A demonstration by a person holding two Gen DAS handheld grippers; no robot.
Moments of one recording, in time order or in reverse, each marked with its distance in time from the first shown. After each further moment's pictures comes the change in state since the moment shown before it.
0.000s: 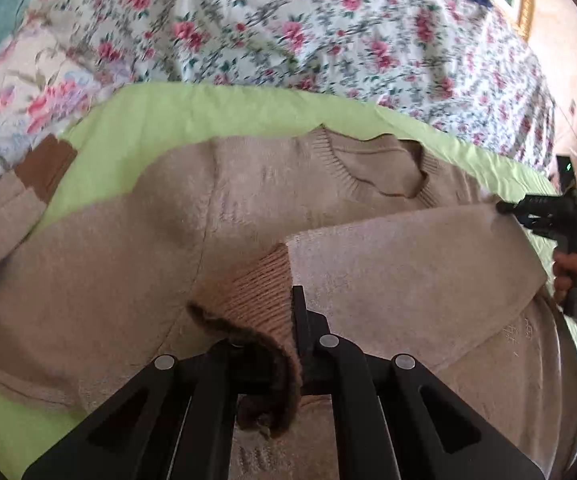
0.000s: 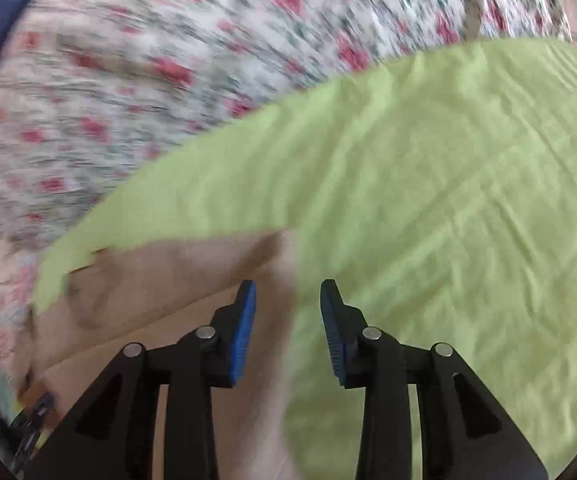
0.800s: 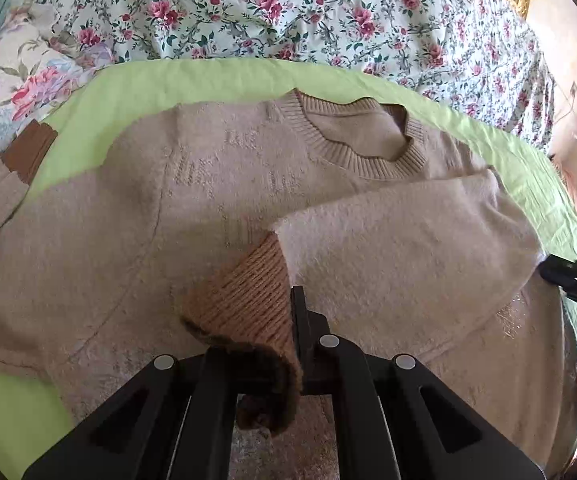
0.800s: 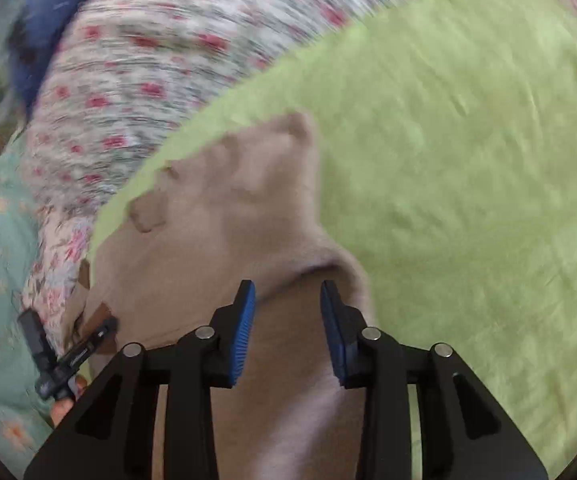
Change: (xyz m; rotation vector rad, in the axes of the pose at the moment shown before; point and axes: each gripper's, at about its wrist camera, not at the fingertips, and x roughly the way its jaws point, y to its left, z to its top) left arm 0.007 -0.023 -0.014 0.010 0.093 -0.008; right arm -0.084 -0.002 -0.104 0.070 0.036 0.119
